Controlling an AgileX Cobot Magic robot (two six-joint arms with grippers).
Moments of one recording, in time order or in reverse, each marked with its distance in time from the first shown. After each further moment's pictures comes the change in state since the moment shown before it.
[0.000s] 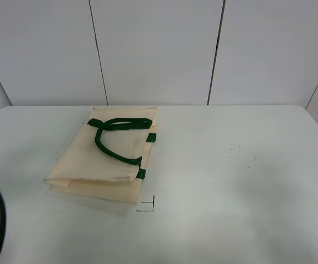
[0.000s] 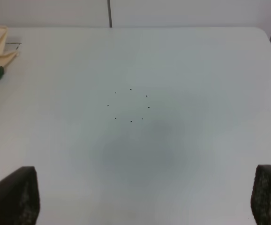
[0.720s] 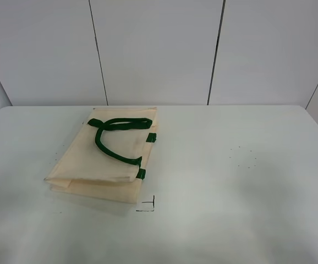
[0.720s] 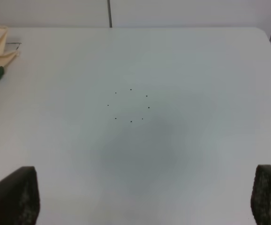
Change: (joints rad) left arm 0.000 -0.429 0.026 0.011 0.028 0.000; right arm 0.000 0.000 0.000 0.000 0.000 0.000
